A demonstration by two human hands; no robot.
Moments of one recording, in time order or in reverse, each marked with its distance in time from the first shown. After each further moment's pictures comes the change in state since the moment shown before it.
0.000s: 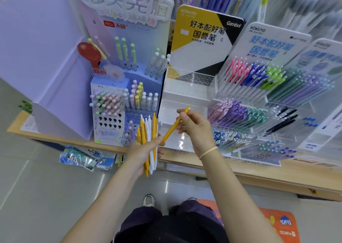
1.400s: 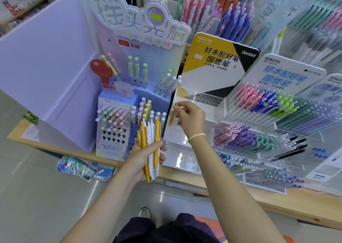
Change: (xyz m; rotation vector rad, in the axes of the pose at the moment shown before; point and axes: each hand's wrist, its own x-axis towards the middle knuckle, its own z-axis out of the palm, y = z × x) left_hand 0.023 0.044 -0.004 -0.121 -0.159 0.026; right_hand 0.102 -0.016 0.043 -0.411 0.121 -0.210
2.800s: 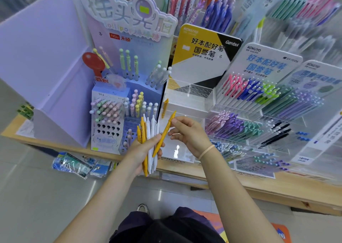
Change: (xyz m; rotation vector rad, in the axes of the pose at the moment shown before) left_hand -0.009 -0.023 0.008 0.051 0.002 0.024; right_hand -0.073 0.001 -0.047 0.496 -0.375 0.351
